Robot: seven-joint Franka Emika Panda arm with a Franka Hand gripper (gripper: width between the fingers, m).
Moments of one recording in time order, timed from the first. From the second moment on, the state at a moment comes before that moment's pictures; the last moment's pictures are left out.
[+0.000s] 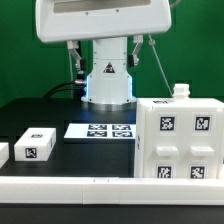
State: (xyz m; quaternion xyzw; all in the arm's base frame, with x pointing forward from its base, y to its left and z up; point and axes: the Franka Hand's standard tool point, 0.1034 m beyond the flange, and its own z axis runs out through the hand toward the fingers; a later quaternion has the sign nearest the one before) arm 0.565 -0.012 0.172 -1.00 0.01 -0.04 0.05
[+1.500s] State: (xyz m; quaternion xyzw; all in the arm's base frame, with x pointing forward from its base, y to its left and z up) arm 0.494 -0.135 0.083 -1.00 0.05 0.00 0.02
